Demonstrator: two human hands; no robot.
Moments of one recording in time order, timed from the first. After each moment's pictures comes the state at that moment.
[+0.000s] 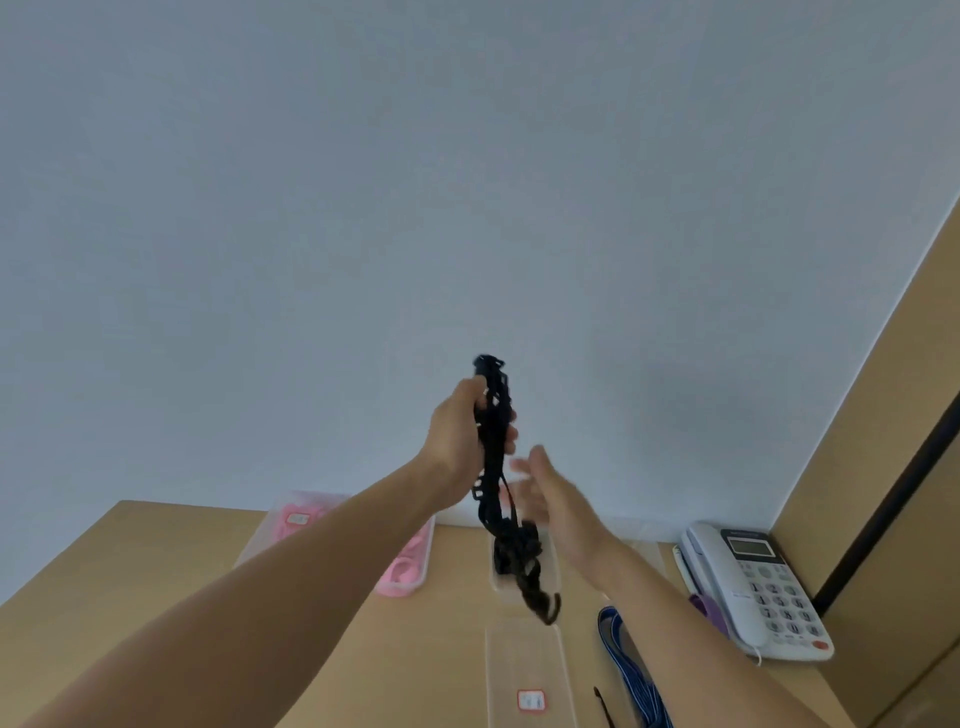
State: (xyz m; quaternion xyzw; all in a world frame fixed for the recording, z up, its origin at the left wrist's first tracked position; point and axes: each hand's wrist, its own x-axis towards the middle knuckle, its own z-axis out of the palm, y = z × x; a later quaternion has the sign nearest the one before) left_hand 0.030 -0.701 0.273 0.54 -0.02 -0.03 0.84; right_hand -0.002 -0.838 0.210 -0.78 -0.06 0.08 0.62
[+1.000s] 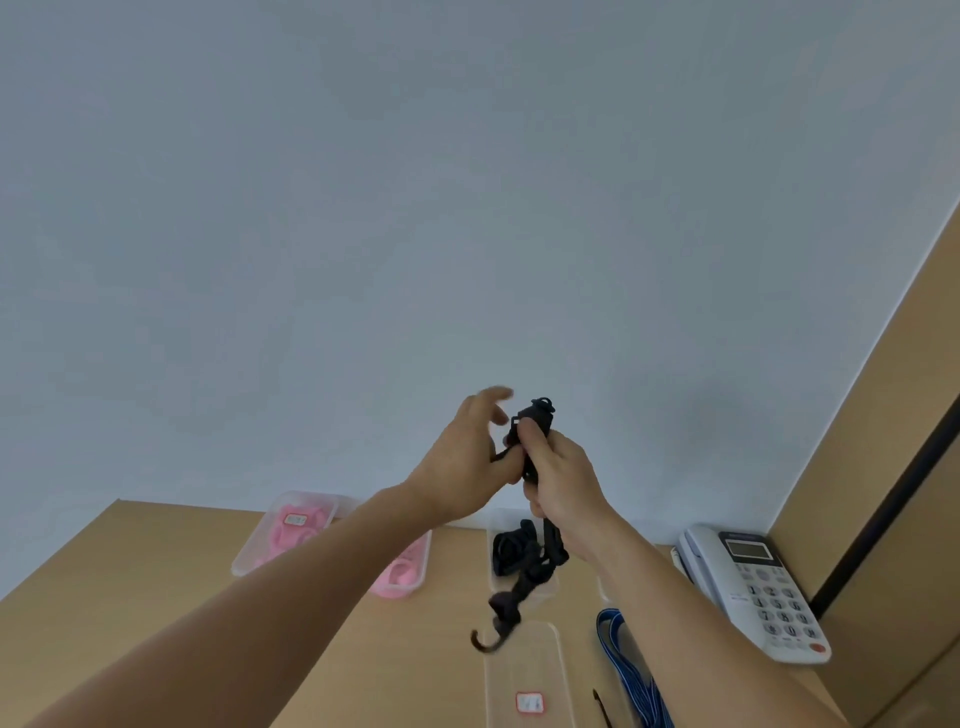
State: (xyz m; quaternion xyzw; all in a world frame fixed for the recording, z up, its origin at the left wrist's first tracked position) left_hand 0.027 -0.686 0.247 0.86 -0.24 0.13 0.44; right_hand 0.003 -0.824 0.248 -0.74 0.00 -0.02 0.67
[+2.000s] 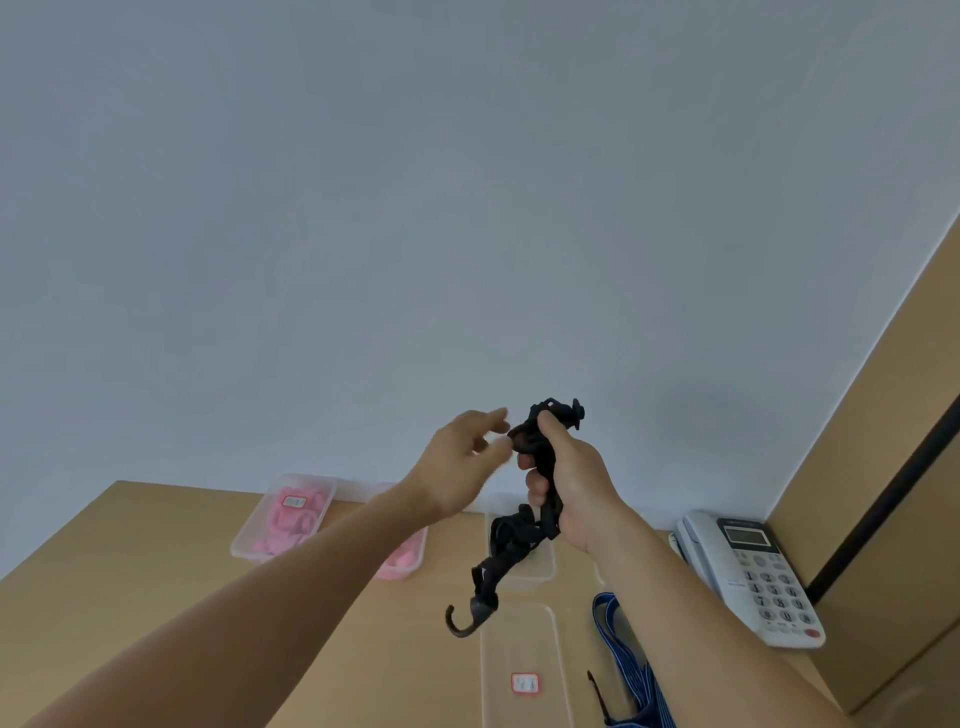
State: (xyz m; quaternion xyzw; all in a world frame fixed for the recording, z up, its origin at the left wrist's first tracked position) left_hand 0.029 -0.683 0.225 0.83 -0.20 0.04 0.52; right_hand 0.009 -0.834 0.238 -0.64 0.10 0.04 0.77
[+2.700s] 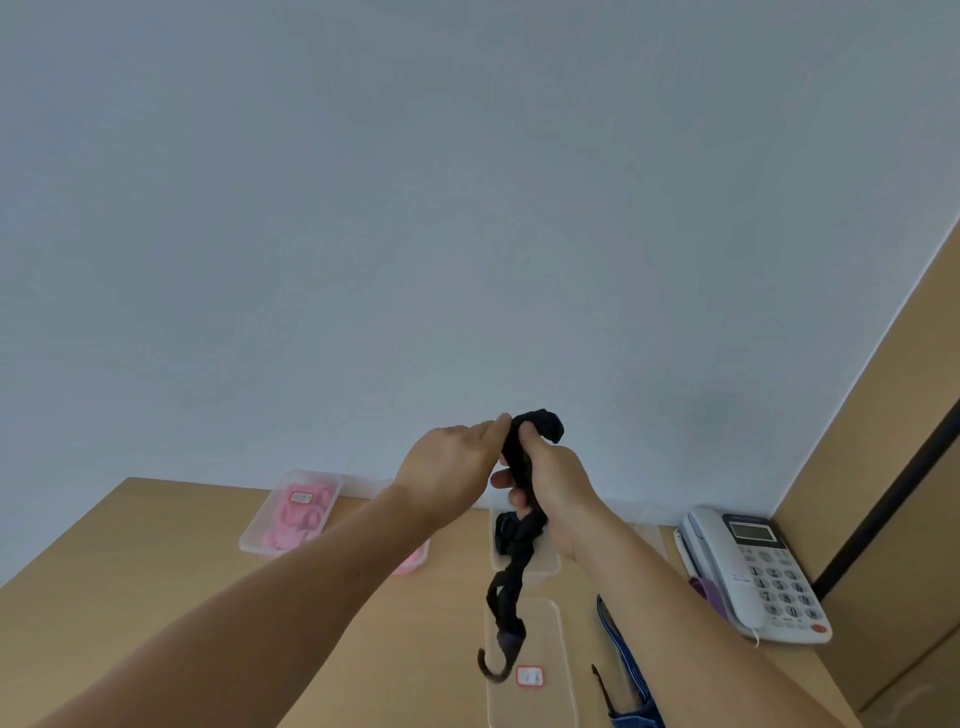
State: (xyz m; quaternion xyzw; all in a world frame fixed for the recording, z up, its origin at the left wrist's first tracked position) left_hand 0.015 -0.678 0.231 0.90 -0.32 0.28 0.10; right_hand -0.001 -0.816 0.235 -0.70 0.12 0.08 0.70
